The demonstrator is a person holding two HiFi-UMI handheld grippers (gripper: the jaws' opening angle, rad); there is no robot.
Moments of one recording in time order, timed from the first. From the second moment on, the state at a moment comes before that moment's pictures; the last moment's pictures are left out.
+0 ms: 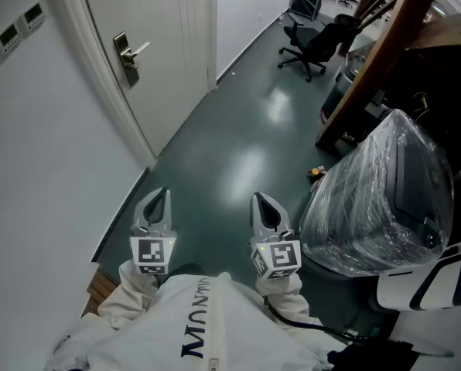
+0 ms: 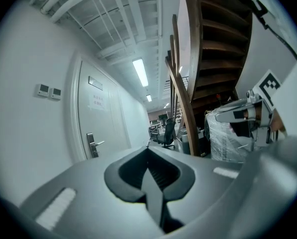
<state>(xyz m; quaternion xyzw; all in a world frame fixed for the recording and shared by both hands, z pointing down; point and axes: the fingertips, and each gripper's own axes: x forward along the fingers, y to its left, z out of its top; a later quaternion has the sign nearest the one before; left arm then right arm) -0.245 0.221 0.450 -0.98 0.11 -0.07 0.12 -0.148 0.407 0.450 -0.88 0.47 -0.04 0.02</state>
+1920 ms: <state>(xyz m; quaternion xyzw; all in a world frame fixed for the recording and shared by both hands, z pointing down) -0.104 -0.038 0.463 -0.99 0.12 -0.08 0.09 -0.007 0.152 0.464 -0.88 0.47 -0.08 -0.02</state>
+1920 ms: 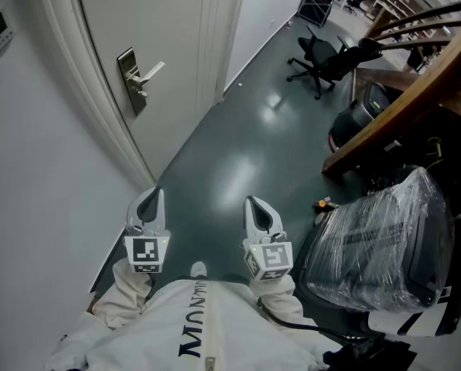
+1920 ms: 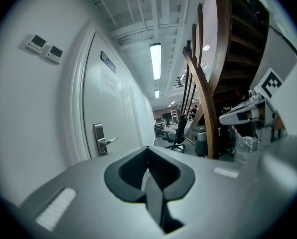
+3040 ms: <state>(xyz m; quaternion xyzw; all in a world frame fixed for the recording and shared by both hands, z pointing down) -0.045 -0.074 0.477 -0.98 0.14 -0.09 0.09 0.069 0.110 0.476 -0.87 0.49 -0.09 -0.02</state>
